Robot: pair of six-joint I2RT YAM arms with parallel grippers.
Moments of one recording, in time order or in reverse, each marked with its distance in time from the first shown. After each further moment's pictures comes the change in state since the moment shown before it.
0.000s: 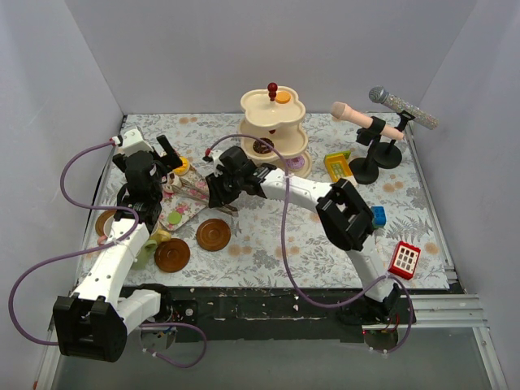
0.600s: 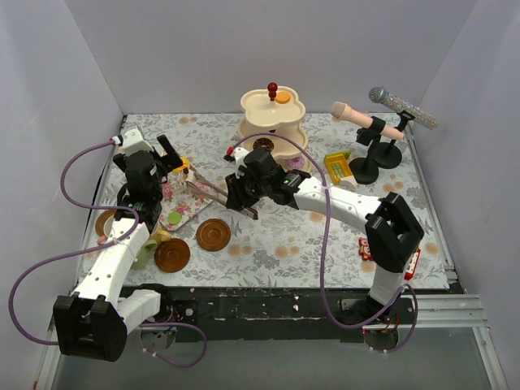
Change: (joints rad) left arm -0.001 0.003 0.000 0.005 0.007 -0.005; right arm 0.000 -0.403 -0.369 0.050 0.073 -0.004
